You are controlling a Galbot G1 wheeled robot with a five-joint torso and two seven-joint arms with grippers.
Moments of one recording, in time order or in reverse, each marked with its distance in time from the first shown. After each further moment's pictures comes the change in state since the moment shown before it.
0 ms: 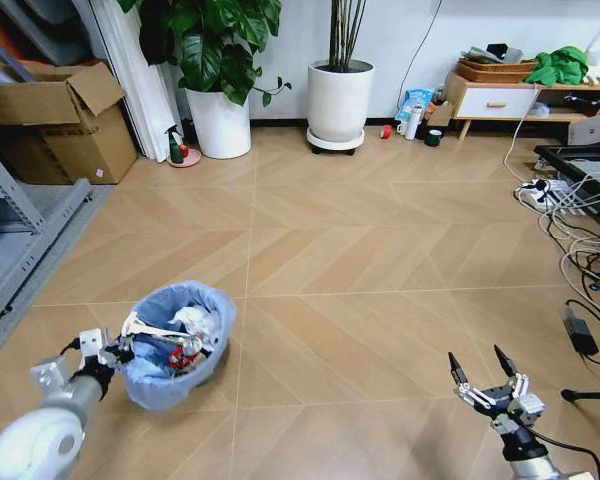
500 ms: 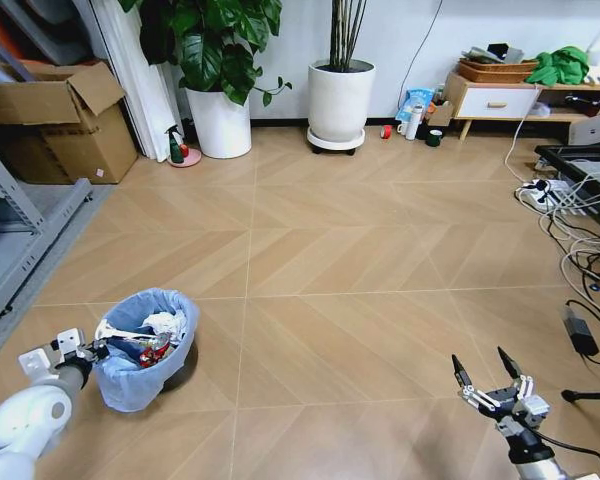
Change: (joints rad) left arm -0.118 0.019 0.017 0.210 -0.067 0.039 -0.021; right arm 0.000 -0.012 -0.004 0.008 -0.009 -0.014 0.016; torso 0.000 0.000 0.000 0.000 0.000
